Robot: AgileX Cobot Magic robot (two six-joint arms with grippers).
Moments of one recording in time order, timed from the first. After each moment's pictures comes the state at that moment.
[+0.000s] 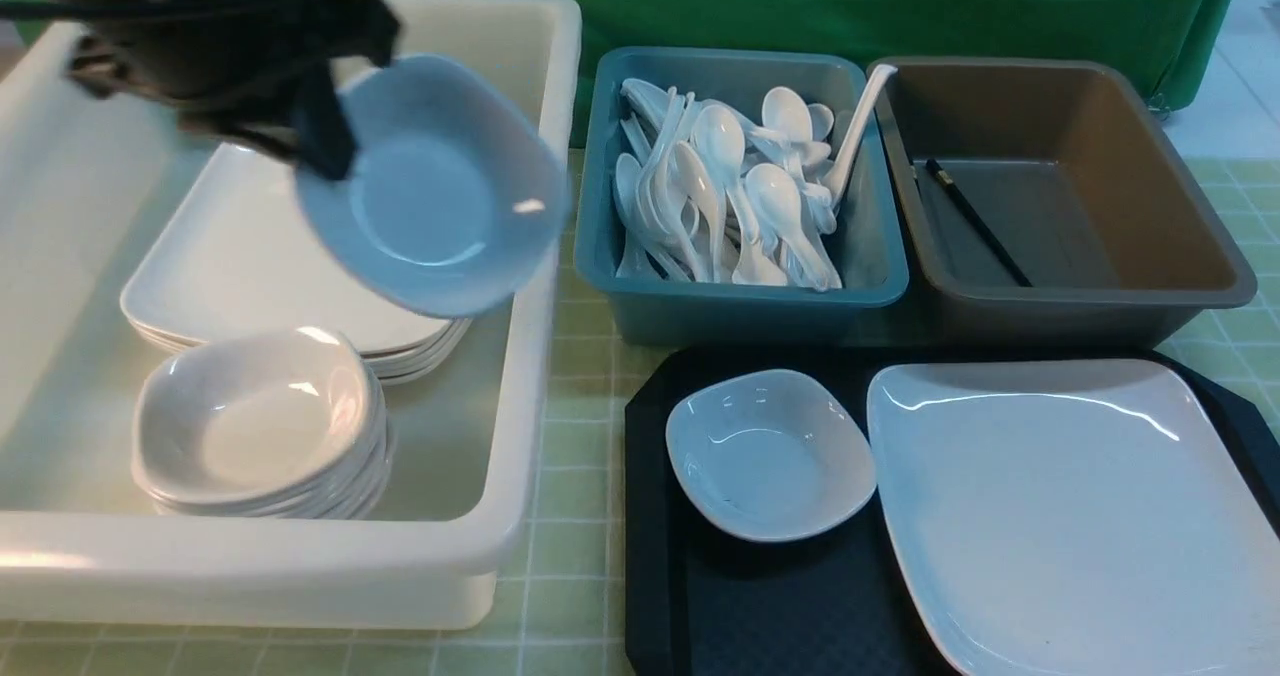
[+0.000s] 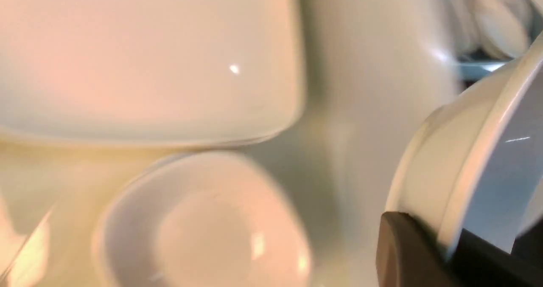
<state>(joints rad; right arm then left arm) 0.19 0.37 -0.56 0.11 0.71 -0.16 -0.05 1.54 -1.58 -0.21 1.21 -0.05</state>
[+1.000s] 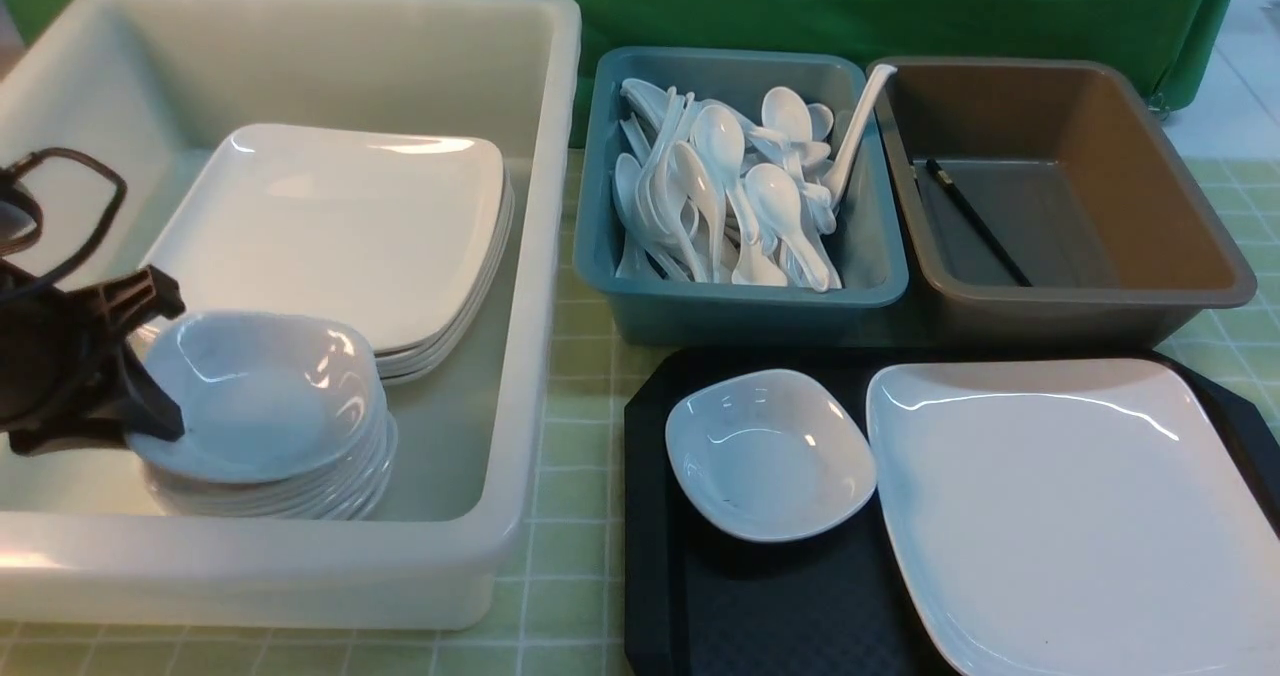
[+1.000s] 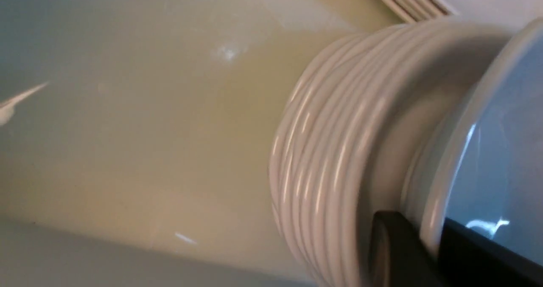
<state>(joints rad) 0.19 0.37 -0.56 0.11 0.62 -0.16 0.24 1.46 -0.98 -0.40 0.89 0.00</state>
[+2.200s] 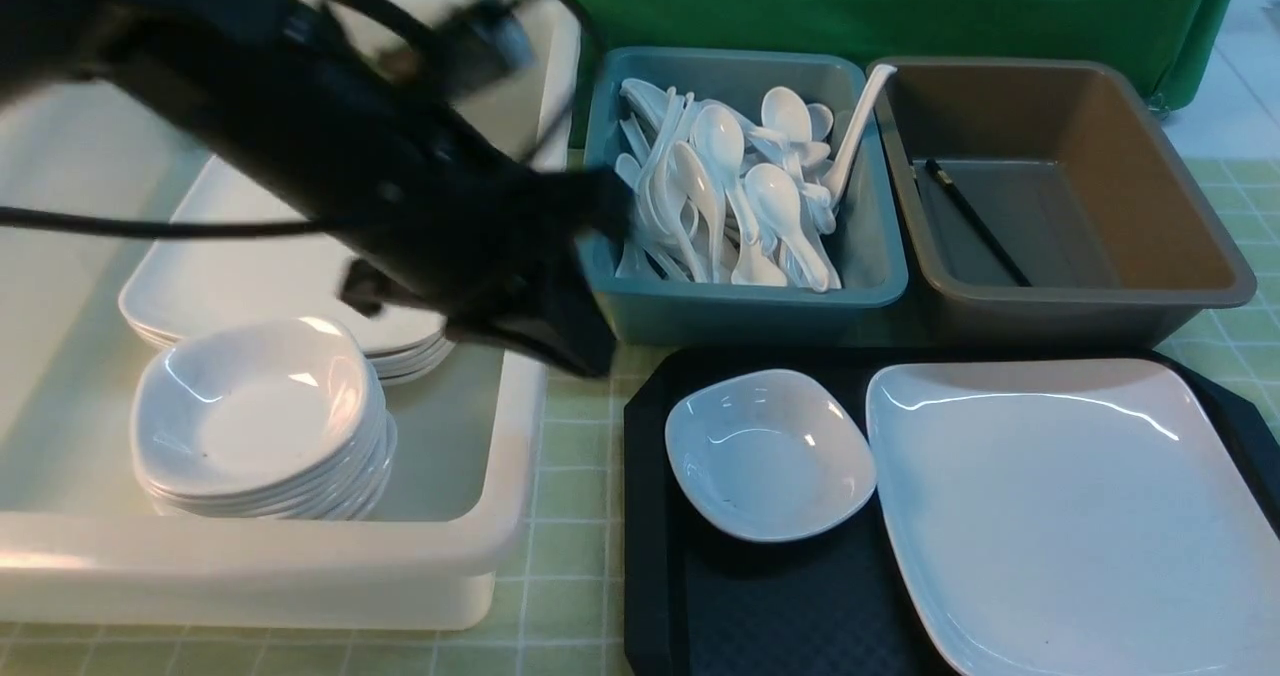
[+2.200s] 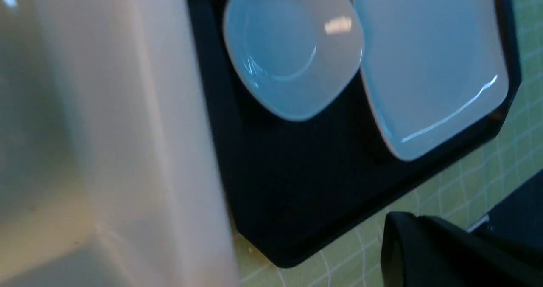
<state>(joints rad) 0.19 0.37 -0.56 0.11 0.58 -0.16 -0.43 1.59 -1.40 -0.51 1.10 -0.08</state>
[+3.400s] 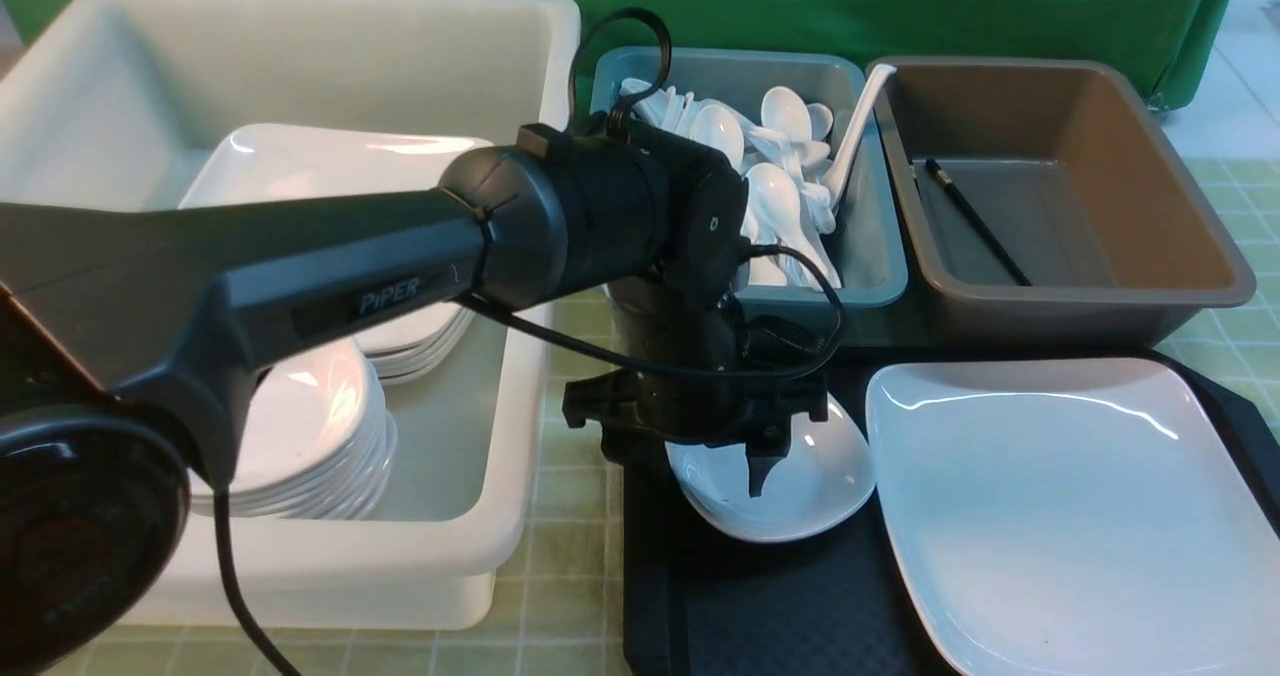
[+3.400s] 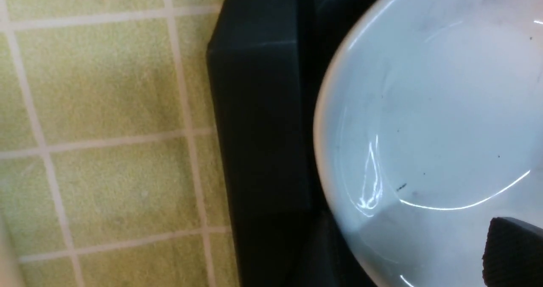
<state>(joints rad) 0.19 0.37 -0.56 0.12 0.58 -0.16 -0.70 2.08 -1.64 -0.06 0.96 -0.60</state>
